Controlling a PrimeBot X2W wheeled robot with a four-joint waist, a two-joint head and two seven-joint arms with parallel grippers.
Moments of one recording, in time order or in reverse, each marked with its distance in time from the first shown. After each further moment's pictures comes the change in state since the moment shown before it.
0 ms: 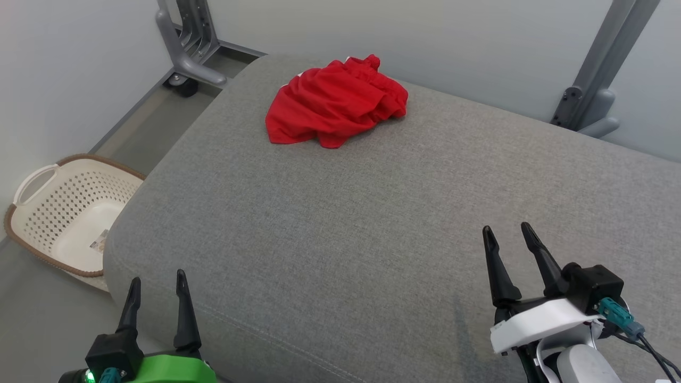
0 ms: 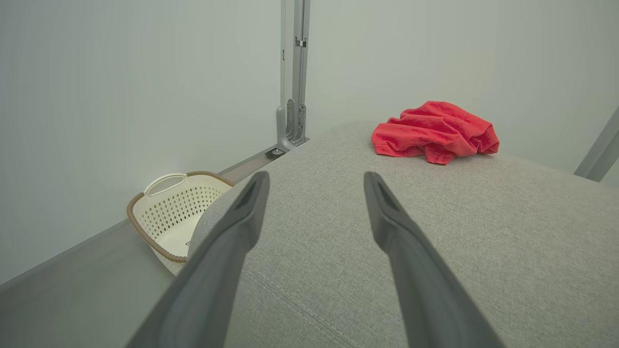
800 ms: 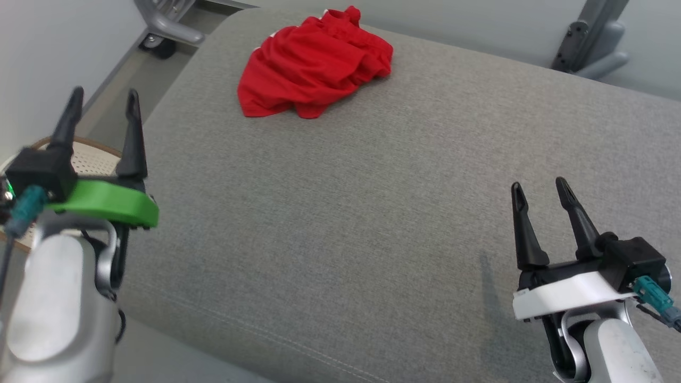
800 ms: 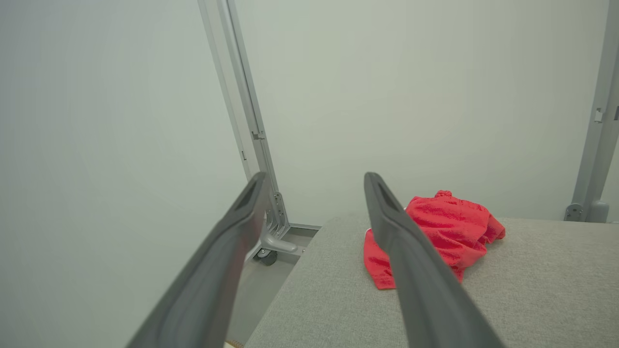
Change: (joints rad) left arm -0.500 0.154 -0.011 0.085 0.021 -0.127 0.096; right arm -0.029 0.000 -0.075 -0.158 -0.093 0.000 0.037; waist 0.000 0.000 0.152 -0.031
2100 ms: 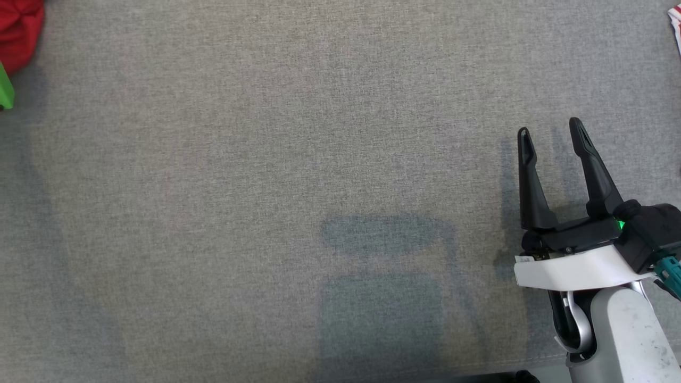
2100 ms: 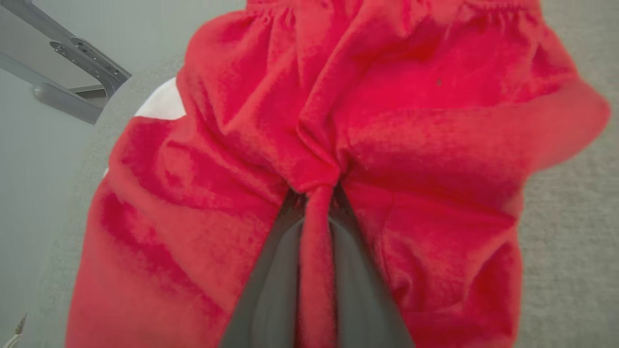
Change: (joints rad) left arm -0.667 0.238 -0.138 0.698 -0.125 -0.050 0.376; right arm -0.086 -0.002 0.019 -0.153 -0.049 0.000 -0.016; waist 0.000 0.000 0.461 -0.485
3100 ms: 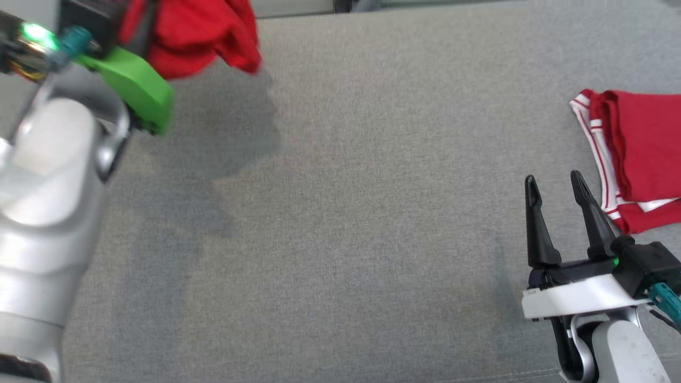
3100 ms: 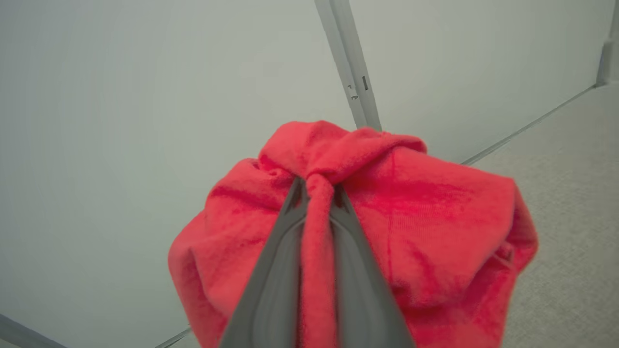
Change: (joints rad) left arm 0.073 -0.074 -0.338 -0.268 0.009 -0.001 -0.302; right arm 0.078 0.000 -0.032 0.112 0.045 0.000 -0.027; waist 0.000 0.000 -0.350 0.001
